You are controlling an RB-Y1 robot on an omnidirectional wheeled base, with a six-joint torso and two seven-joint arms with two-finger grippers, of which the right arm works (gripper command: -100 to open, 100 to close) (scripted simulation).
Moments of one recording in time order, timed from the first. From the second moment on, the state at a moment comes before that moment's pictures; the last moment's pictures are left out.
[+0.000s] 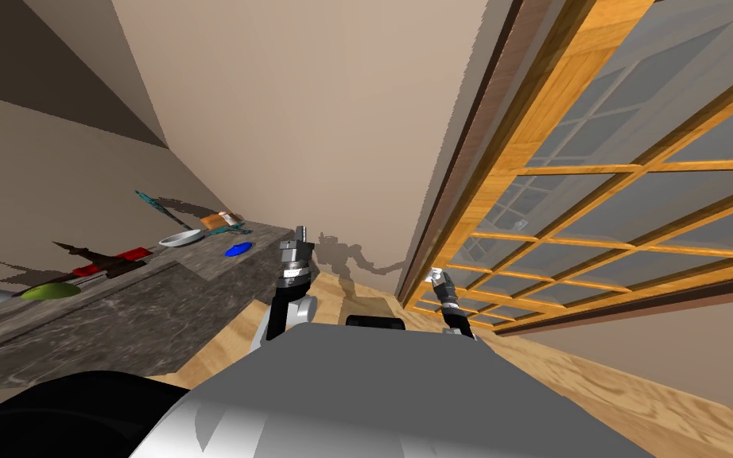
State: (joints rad) arm 0.01 -0.31 0.08 -0.62 -0.28 -0.99 -0.40
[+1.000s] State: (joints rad) arm 0.02 -0.29 0.12 -0.67 -0.40 -0.96 -0.65
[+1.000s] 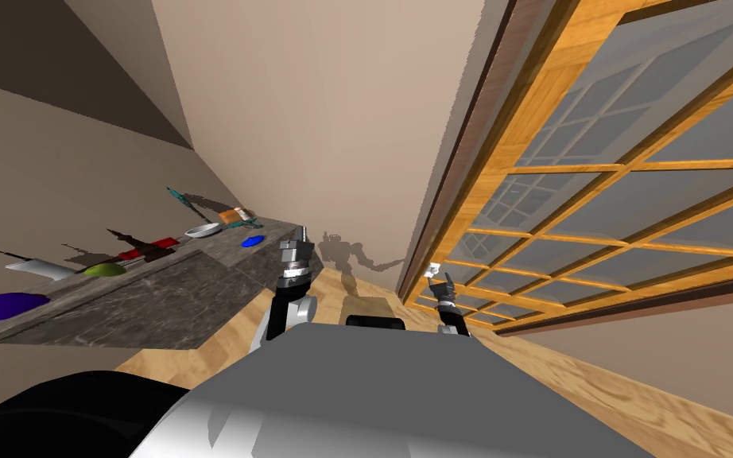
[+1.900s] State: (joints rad) arm 0.03 -0.28 0.17 -0.72 -0.52 -0.93 -0.87
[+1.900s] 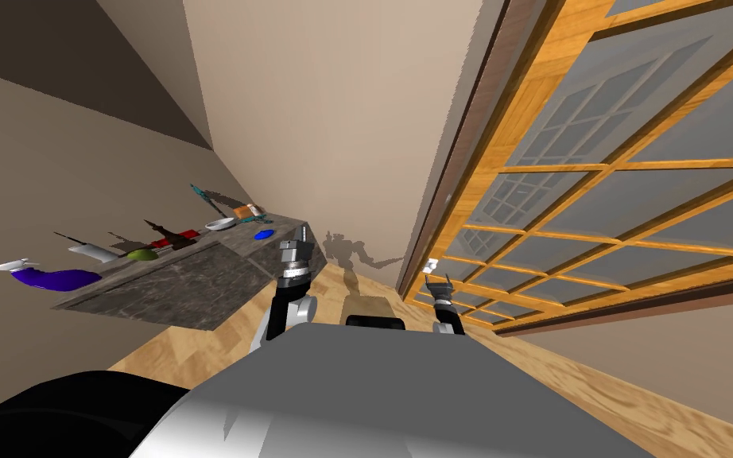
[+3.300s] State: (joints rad) arm 0.04 -0.25 0.22 -0.78 -0.67 -0.88 -1.21
